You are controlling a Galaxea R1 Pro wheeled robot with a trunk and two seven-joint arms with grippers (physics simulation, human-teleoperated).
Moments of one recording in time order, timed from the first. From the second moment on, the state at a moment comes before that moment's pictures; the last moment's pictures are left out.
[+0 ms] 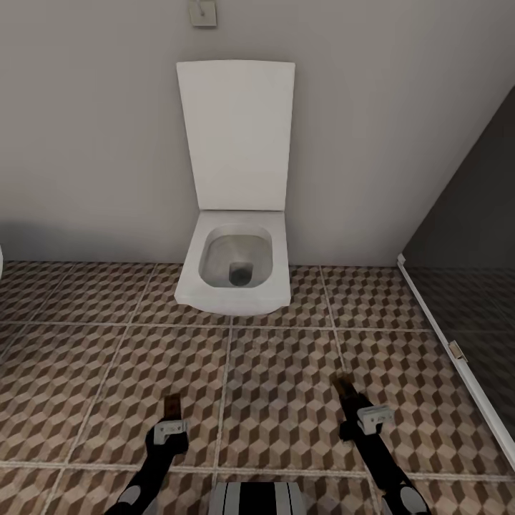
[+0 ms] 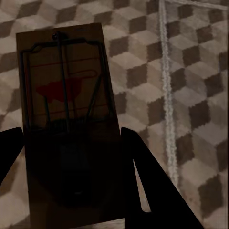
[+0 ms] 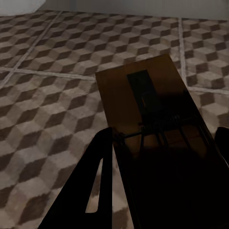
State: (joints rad) left arm -0.40 0.06 -0.31 -0.44 0.39 -0.48 -0.01; right arm -0.22 -0.08 0.03 -0.87 -0.04 -0.48 0.16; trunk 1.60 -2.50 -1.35
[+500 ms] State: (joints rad) left arm -0.41 0.05 -0.31 -0.50 0.39 -0.30 0.04; right arm -0.27 -0.05 0.03 -0.87 -0.04 -0.43 0.16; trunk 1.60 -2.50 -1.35
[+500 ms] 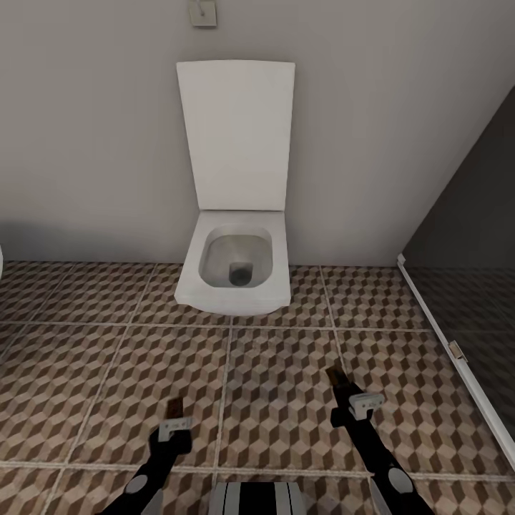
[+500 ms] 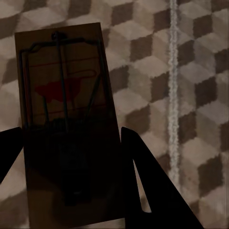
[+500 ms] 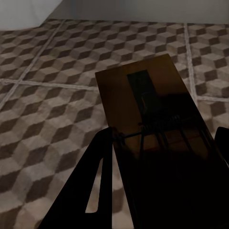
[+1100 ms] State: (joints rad) left arm -0.41 0.04 -0.31 -0.46 0.39 -0.48 0.03; right arm -0.28 -0.05 0.04 -0.86 -0.04 -0.44 0.17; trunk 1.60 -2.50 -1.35
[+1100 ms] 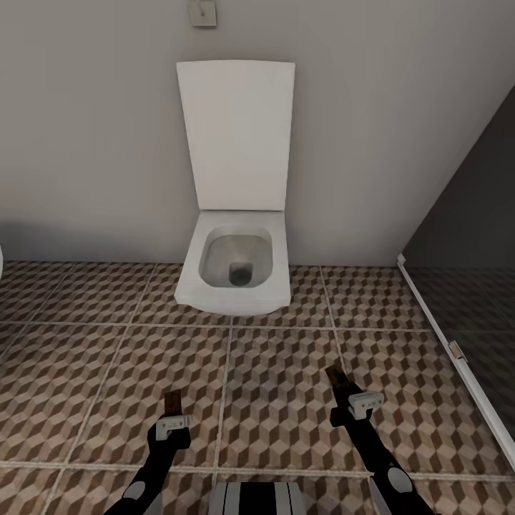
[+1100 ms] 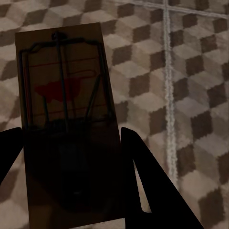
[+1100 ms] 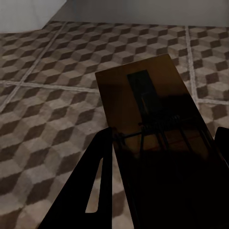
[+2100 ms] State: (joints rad) left arm -0.41 0.04 -0.32 -0.46 0.39 -0.48 0.04; right arm -0.28 -0.05 0.04 -0.86 -0.04 -0.48 0.17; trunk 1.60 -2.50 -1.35
